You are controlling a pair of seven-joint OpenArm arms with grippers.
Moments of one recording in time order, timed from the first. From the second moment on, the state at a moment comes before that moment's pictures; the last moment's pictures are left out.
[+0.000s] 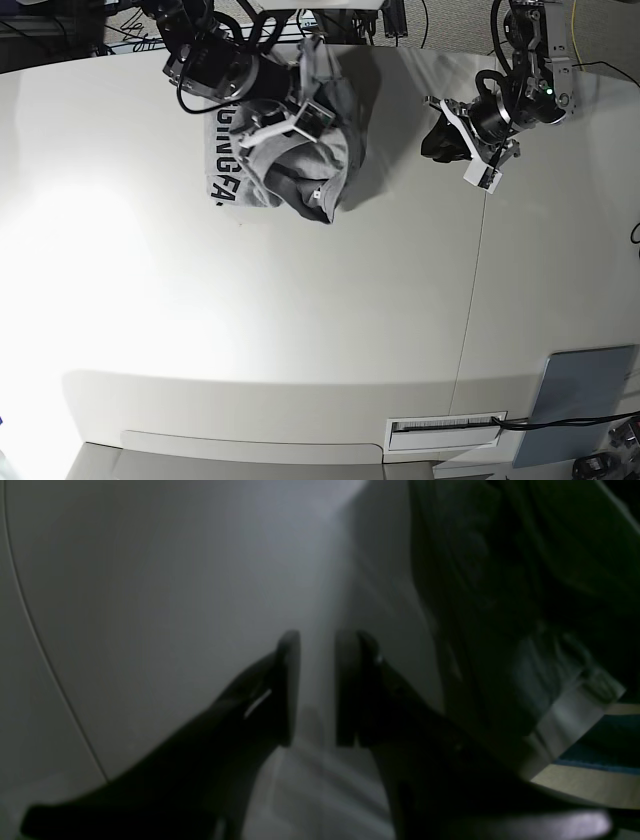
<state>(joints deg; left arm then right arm) 19.0 -12.5 -10.5 100.9 -34.0 -34.3 50.5 -19.9 13.1 -22.8 125.3 8.1 31.3 -53.0</state>
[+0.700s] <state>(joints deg) 19.0 -12.5 -10.5 100.9 -34.0 -34.3 50.5 -17.4 4.2 -30.5 125.3 10.6 31.0 -53.7</state>
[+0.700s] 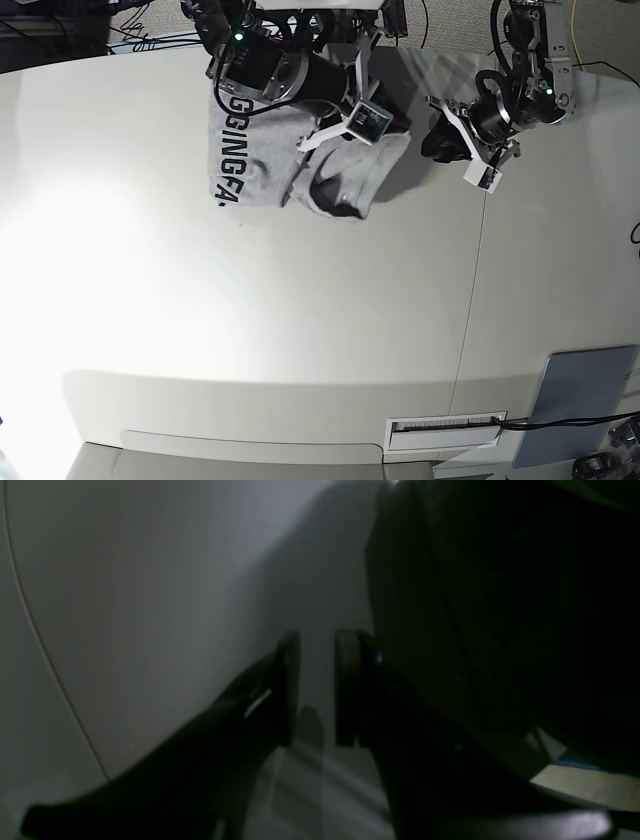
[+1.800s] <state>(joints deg) 22.3 -13.7 -7.3 105.5 -45.4 -43.1 62.5 -12.0 9.8 -12.0 124.3 6.0 26.9 -52.9</state>
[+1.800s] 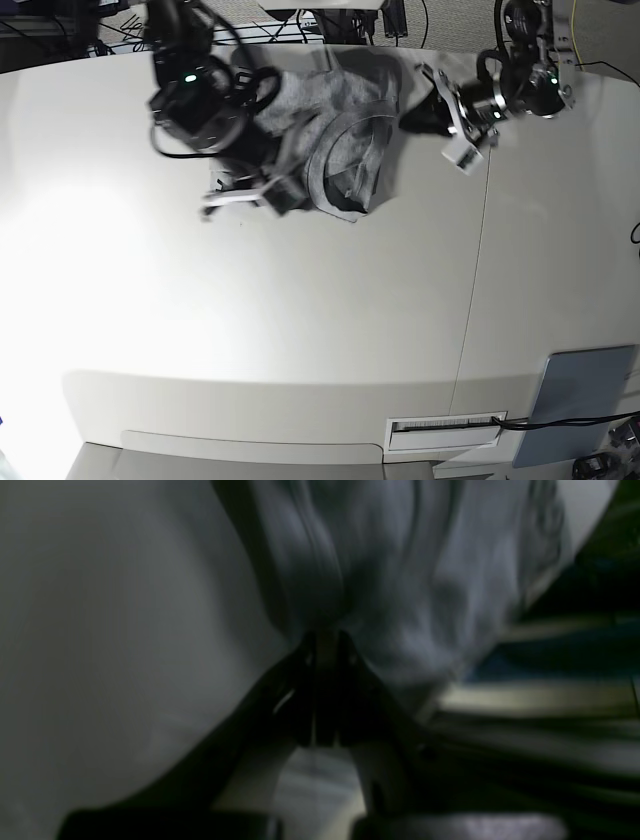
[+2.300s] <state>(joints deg) 22.6 -13.6 7.1 102.9 -24.7 -38.9 47.5 -9.0 13.0 -7.8 105.9 4.3 26.4 -51.1</state>
